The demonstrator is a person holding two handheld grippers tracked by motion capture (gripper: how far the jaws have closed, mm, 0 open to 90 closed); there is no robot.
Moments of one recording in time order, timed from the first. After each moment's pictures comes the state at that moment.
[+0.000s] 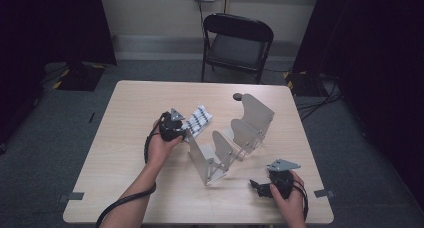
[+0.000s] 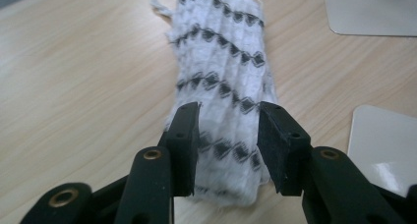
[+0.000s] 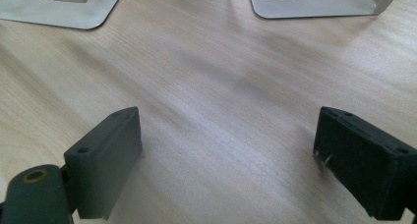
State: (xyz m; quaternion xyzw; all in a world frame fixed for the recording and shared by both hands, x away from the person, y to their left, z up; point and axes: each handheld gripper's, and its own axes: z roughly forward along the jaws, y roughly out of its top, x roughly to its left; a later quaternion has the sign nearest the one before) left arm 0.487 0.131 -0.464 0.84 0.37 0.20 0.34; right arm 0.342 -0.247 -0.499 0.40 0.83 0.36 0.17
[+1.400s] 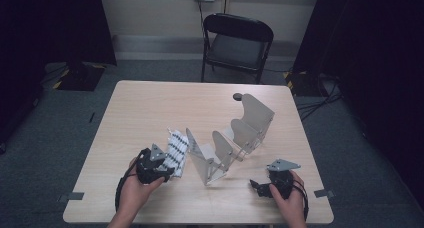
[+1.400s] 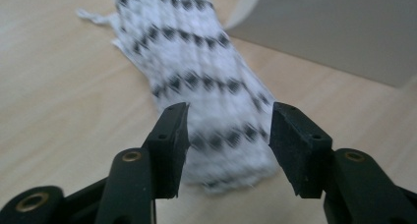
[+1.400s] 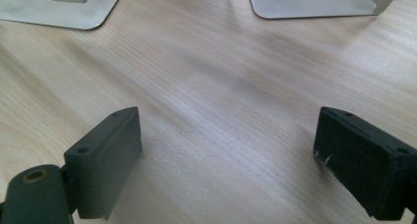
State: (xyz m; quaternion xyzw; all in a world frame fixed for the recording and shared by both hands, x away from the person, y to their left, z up) left arm 0.355 0.172 -0.450 0.85 0.39 0.17 0.31; right arm 0.342 -0.247 -0.499 0.40 0.83 0.36 0.17
